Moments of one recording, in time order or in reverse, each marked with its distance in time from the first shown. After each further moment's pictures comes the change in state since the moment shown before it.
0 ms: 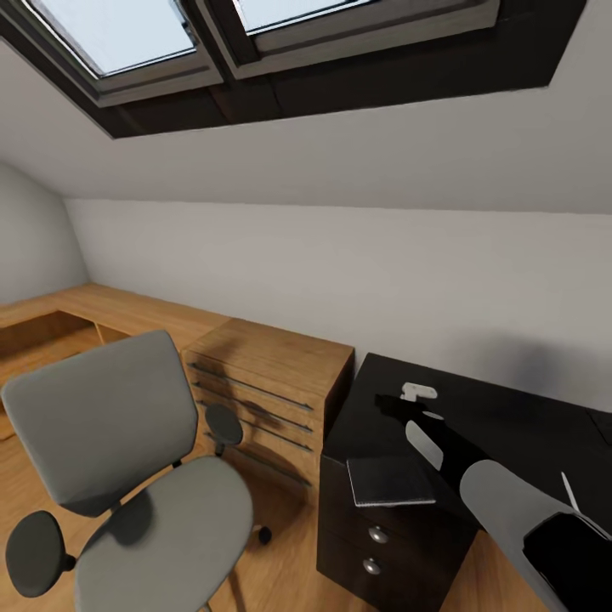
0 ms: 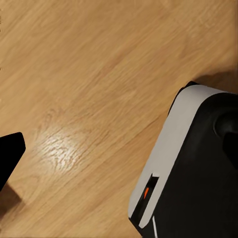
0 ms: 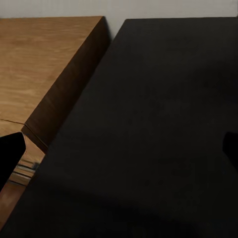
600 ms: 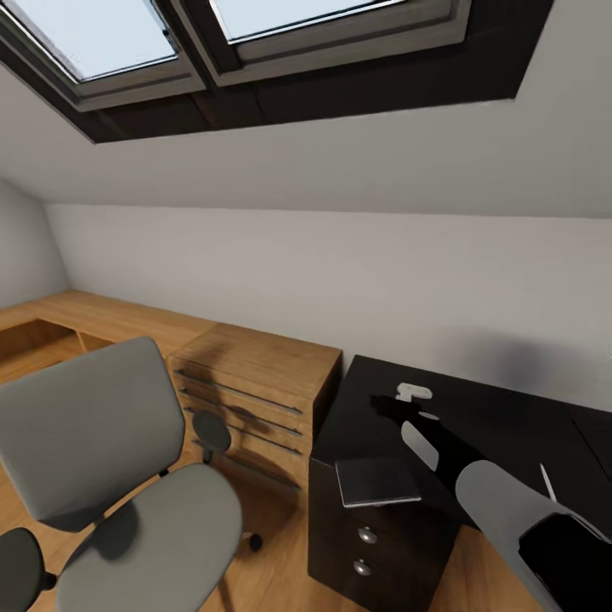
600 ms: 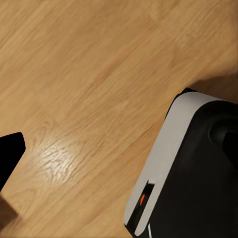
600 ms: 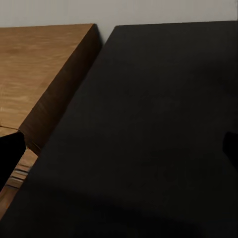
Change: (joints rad) left arm 0.000 -0.002 0.000 -0.007 0.002 0.000 0.000; right arm 0.002 0.017 0.000 0.000 -0.002 0.000 0.009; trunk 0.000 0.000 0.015
